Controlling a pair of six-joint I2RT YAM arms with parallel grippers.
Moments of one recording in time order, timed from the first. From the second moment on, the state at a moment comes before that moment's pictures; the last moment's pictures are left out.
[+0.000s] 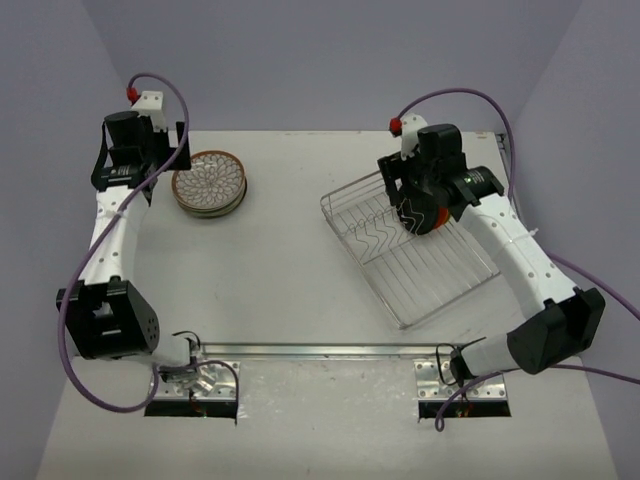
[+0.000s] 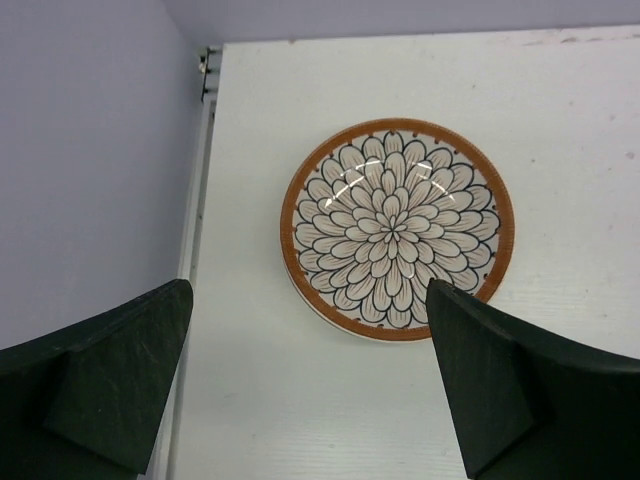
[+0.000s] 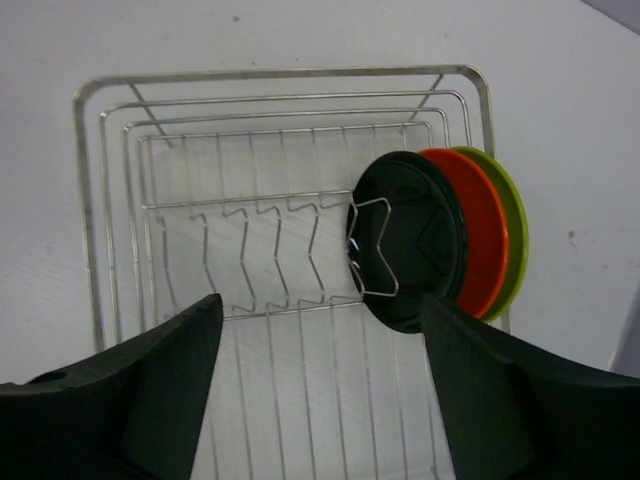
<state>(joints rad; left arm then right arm) 0.21 1.46 1.38 -0.38 0.02 0.15 0.36 1.42 1.41 -0.64 0.07 -0.12</state>
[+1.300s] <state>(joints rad) -0.32 1.26 1.16 -0.35 -0.18 0.22 0.14 1.68 1.27 -0.46 0.15 -0.32</state>
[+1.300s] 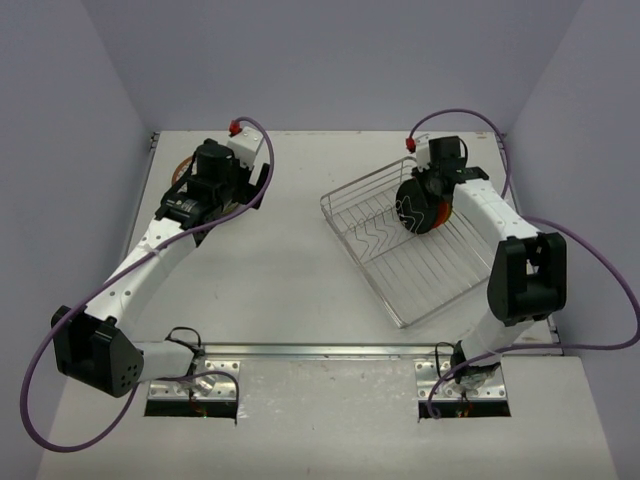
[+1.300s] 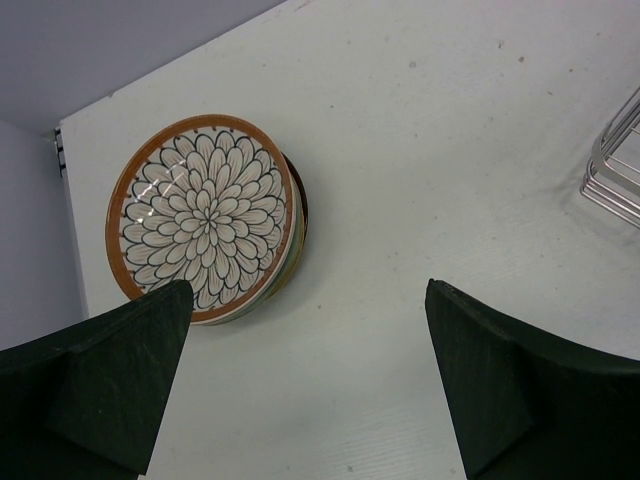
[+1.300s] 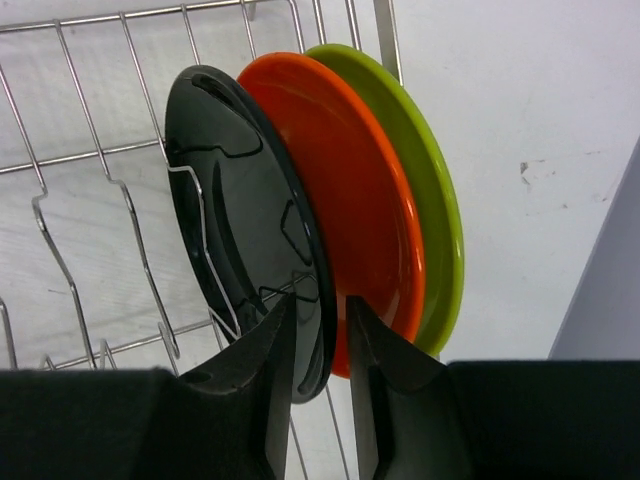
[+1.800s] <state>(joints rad) -0.32 1.26 1.16 -0.36 -0.18 0.21 0.07 1.72 1.31 -0.50 0.01 -0.27</state>
